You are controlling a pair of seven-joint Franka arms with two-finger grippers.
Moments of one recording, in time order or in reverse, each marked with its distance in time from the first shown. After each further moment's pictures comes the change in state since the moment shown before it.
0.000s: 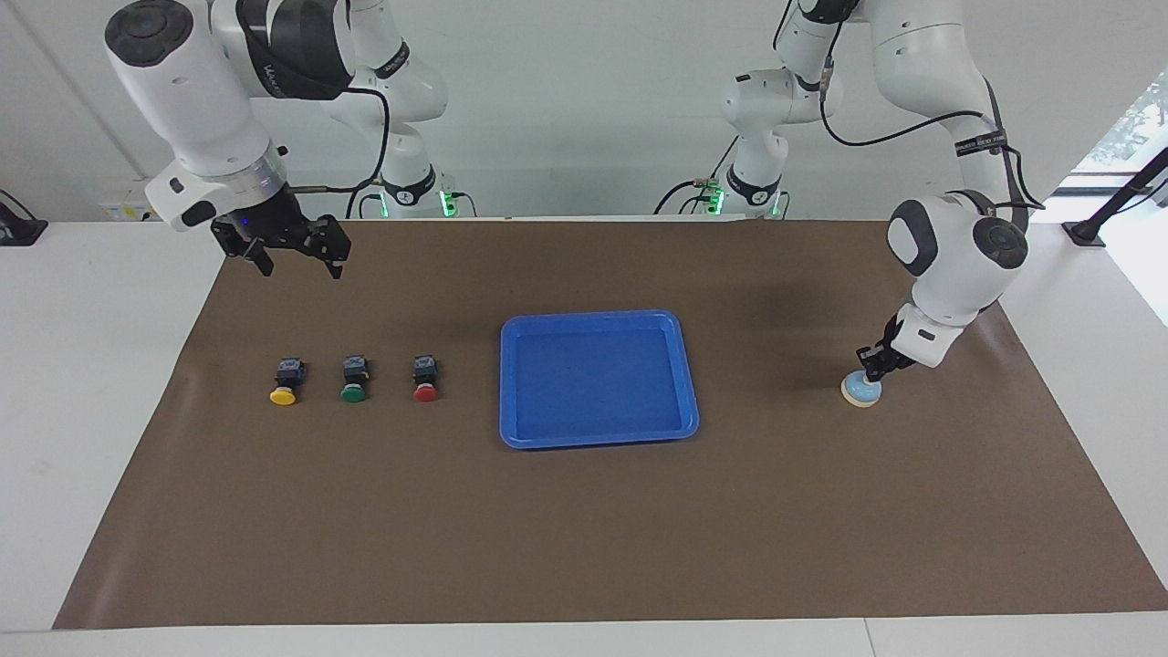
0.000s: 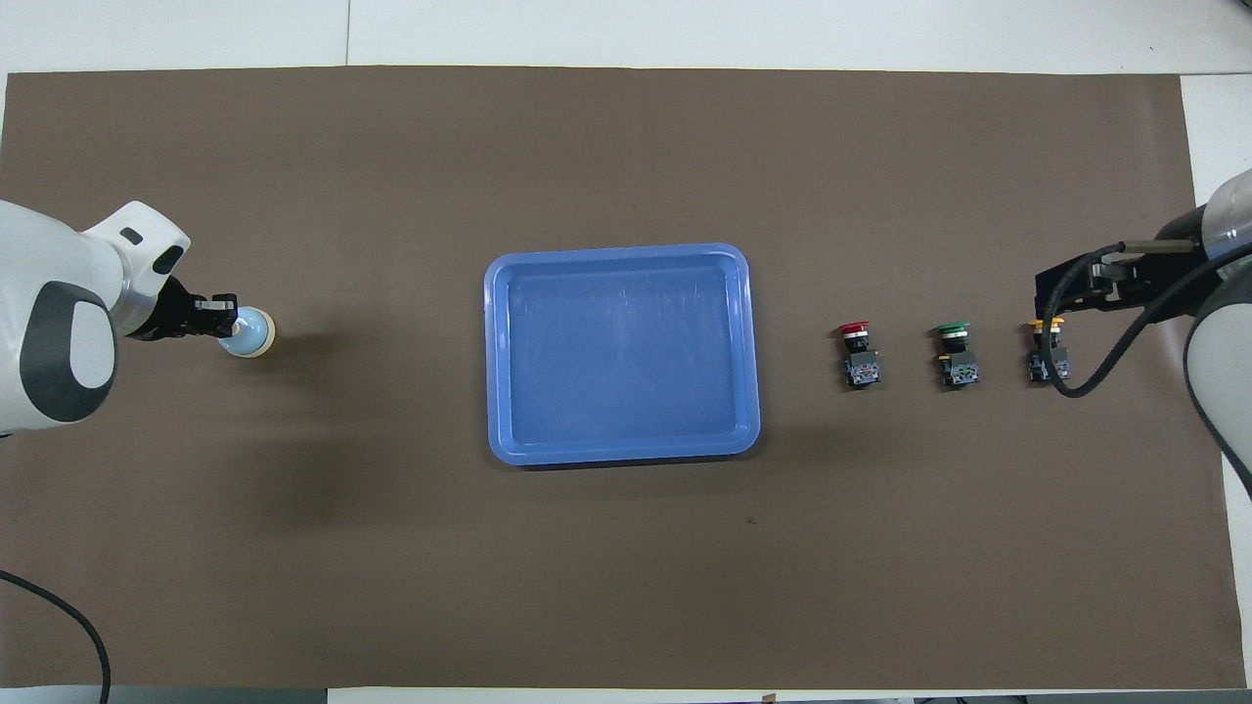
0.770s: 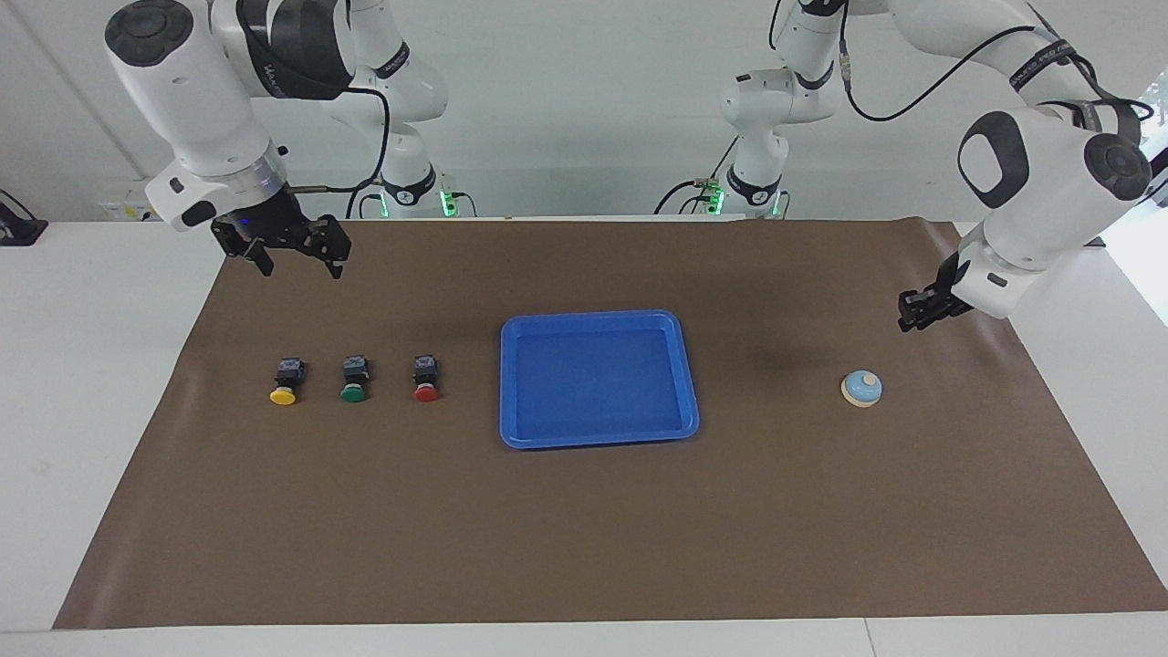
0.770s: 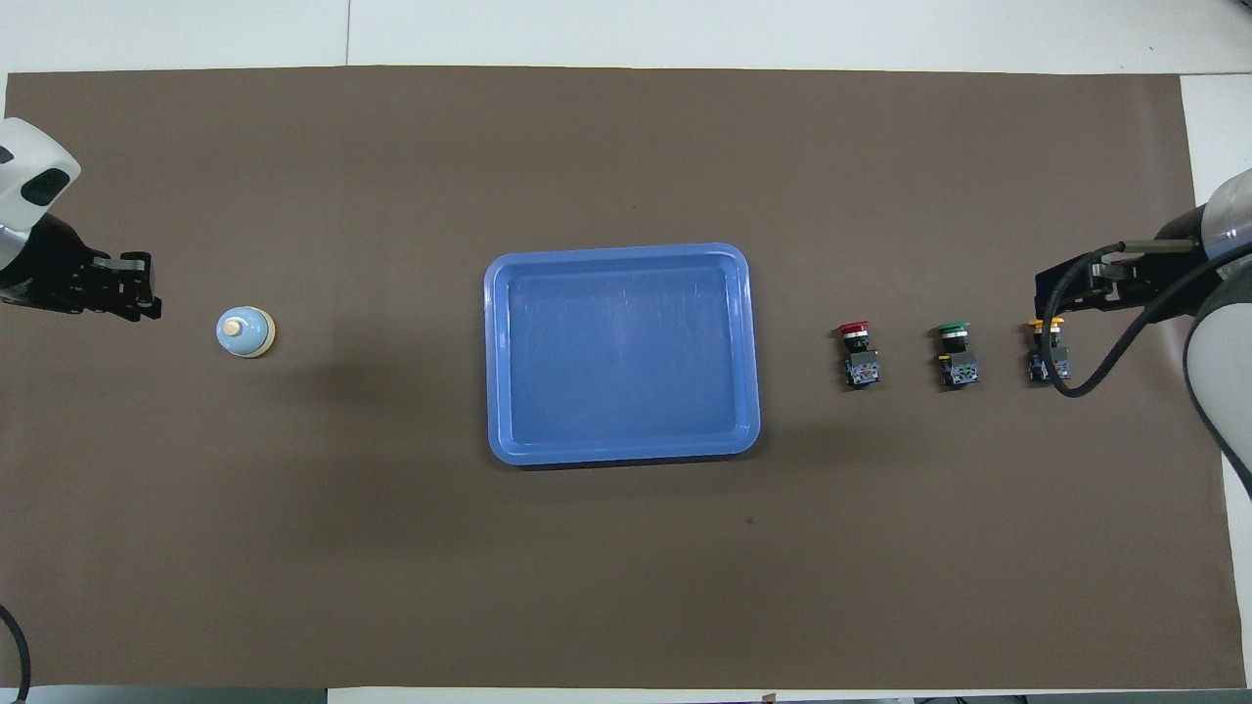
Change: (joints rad) left arm -0.001 -0.062 -0.003 0.348 0.000 -0.508 0.000; right arm 0.000 0.000 0.000 0.000 0.000 0.000 0.000
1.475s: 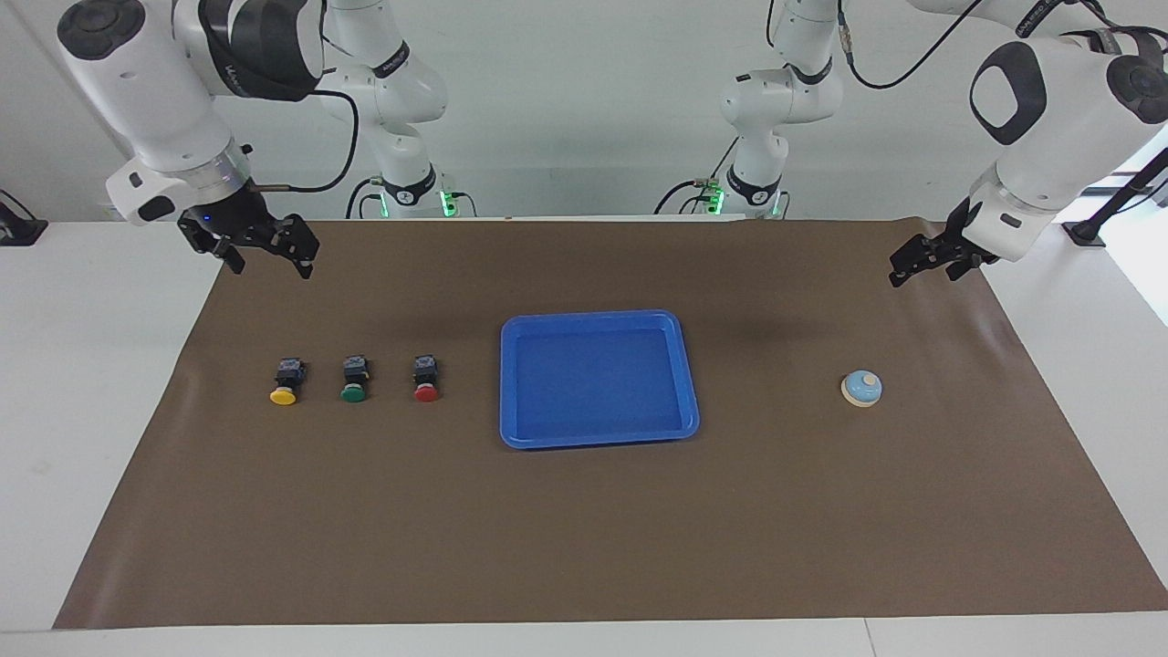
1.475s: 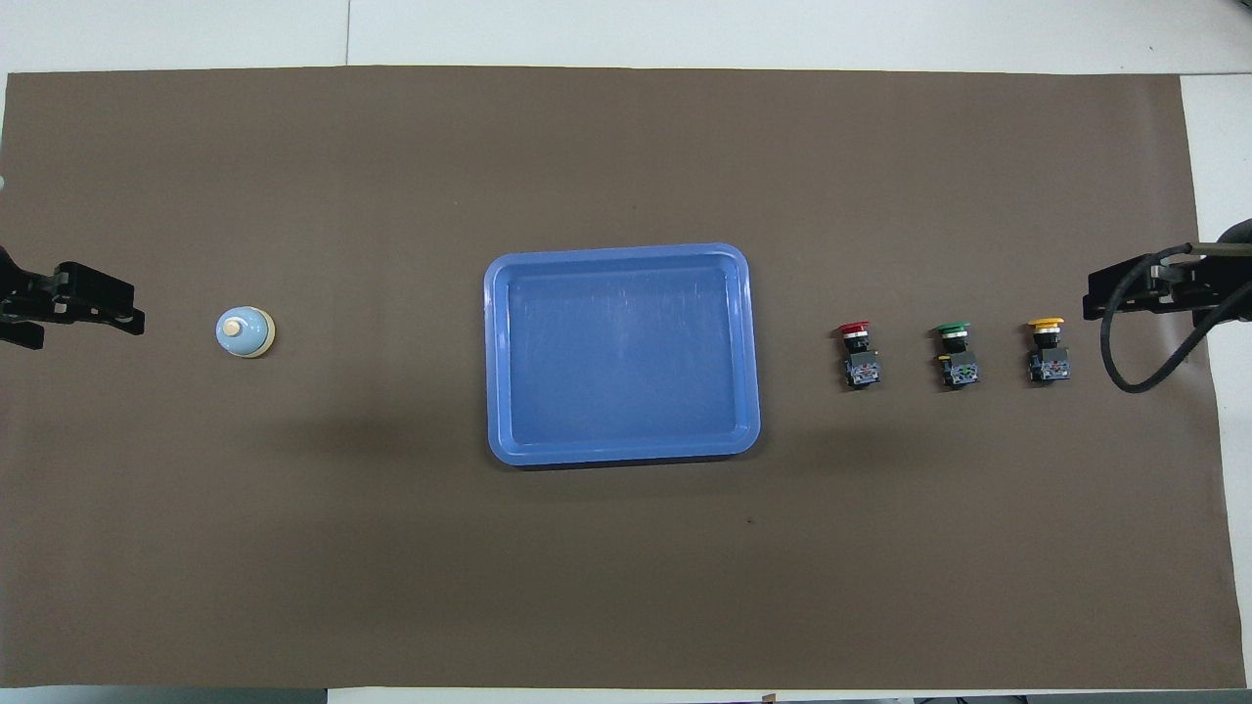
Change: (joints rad) left arm 0.000 -0.094 -0.004 0.001 0.000 -0.111 0.000; right arm -0.077 -0.021 -0.005 -0.064 0.000 0.068 -0.038
